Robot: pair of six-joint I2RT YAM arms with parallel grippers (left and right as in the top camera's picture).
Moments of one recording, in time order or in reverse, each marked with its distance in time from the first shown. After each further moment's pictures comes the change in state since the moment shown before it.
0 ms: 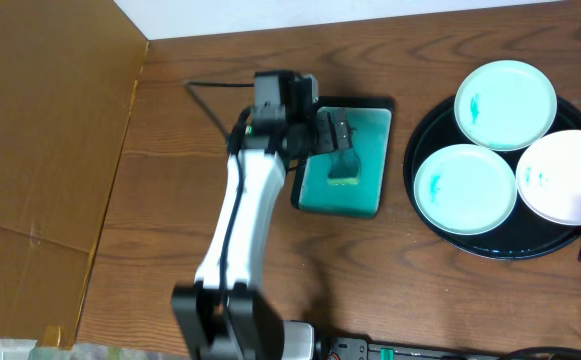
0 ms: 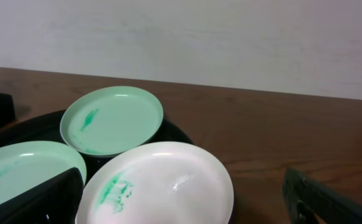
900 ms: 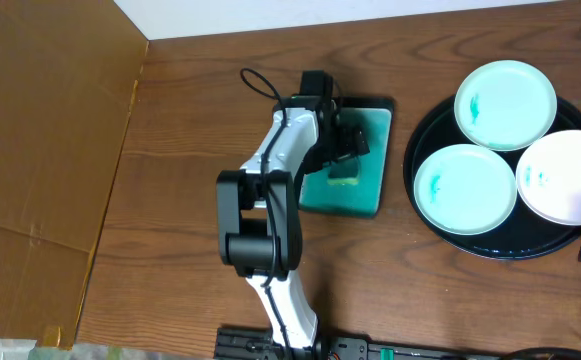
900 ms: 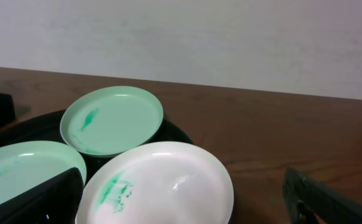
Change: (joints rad) left arm -0.047 0.429 0.066 0.047 -0.048 -0.163; right arm 0.000 0.000 0.000 0.000 0.000 0.000
